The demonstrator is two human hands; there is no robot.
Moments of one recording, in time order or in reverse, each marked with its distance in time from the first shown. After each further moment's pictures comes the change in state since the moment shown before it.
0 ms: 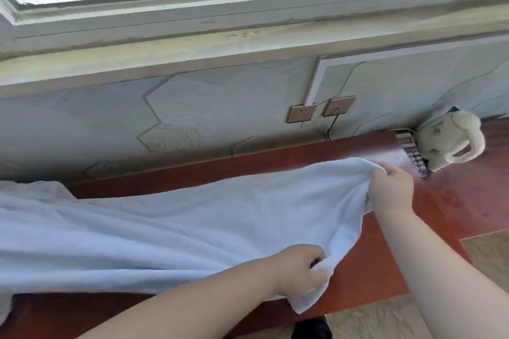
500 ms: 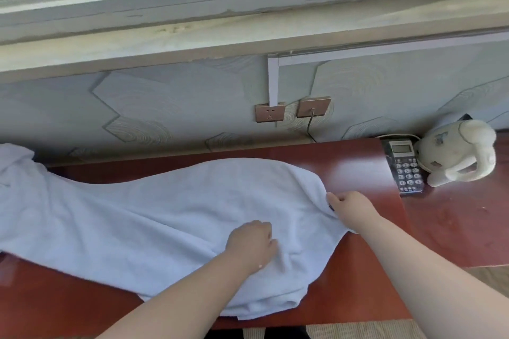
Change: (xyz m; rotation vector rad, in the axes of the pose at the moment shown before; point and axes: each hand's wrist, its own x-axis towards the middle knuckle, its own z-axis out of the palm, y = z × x) left_hand 0.128 0.020 0.019 0.466 0.422 -0.442; right_hand 0.141 0.089 -0.031 -0.721 -0.660 -0.067
